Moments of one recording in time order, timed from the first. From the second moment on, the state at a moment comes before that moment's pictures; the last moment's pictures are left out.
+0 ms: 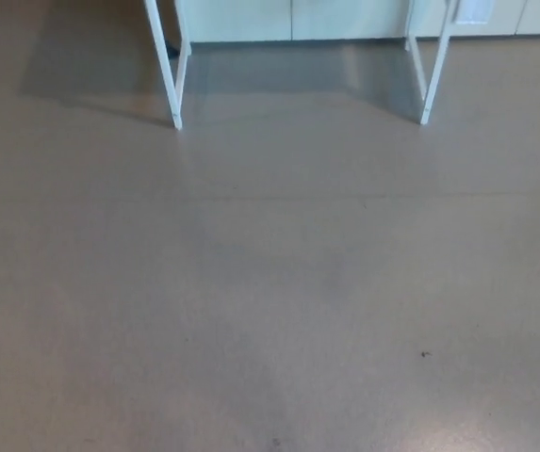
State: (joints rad) left_arm 0.02 0.32 0.46 0.90 -0.19 0.00 -0.19; right_arm 0.16 -0.29 -0.42 0.67 0.13 -0.04 0.12
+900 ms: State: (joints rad) left_arm 0.00 0.32 0.47 0.79 -0.30 -0.03 -0.29; right_arm 0.16 -0.25 -0.45 0.61 0.22 -0.08 0.16
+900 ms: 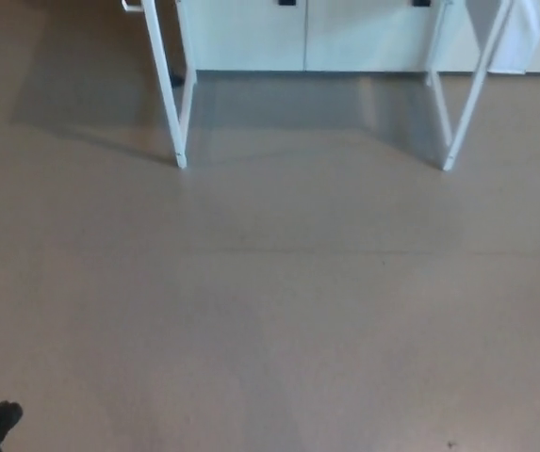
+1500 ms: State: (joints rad) left_arm -0.01 0.33 0.44 0.80 -0.30 -0.05 -0.29; right_arm 0.16 -0.25 -0.43 0.58 0.23 -0.08 0.15
